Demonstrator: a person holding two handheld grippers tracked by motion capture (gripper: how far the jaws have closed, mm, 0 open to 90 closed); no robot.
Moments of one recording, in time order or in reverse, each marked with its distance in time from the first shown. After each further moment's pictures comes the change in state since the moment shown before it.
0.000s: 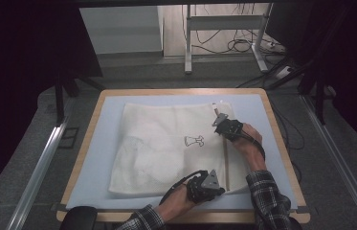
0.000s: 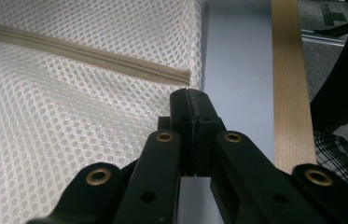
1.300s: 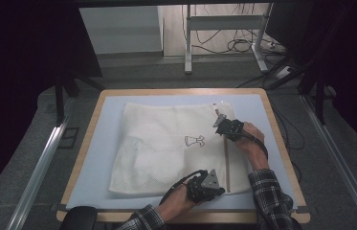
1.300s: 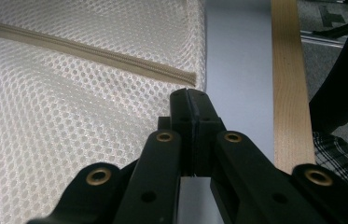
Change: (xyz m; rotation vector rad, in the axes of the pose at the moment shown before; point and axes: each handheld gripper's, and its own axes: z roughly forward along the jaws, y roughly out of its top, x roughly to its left) left arm 0.001 0.000 0.000 -0.003 -0.007 -0.010; right arm -0.002 -0.002 0.004 0.081 -0.029 -0.069
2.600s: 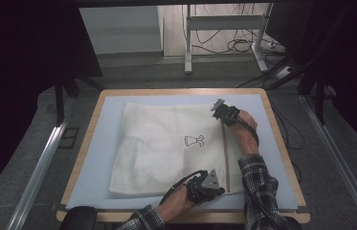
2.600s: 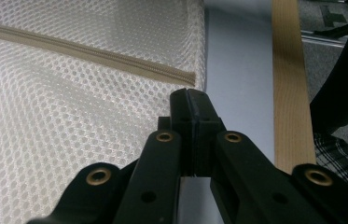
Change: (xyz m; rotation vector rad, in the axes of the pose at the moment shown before) left arm -0.001 0.000 0.000 -0.003 0.005 0.002; right arm -0.038 0.024 0.043 -0.039 -0.046 0.124
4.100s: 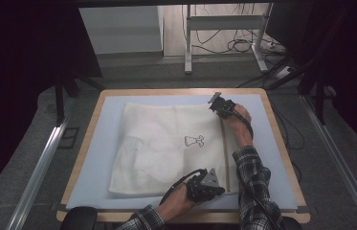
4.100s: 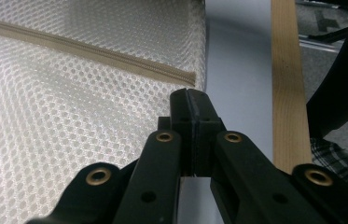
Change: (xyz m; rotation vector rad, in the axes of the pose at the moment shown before) left arm 0.004 0.000 0.000 0.001 -0.027 -0.039; right arm -0.013 0.018 0.030 0.009 0.007 0.051
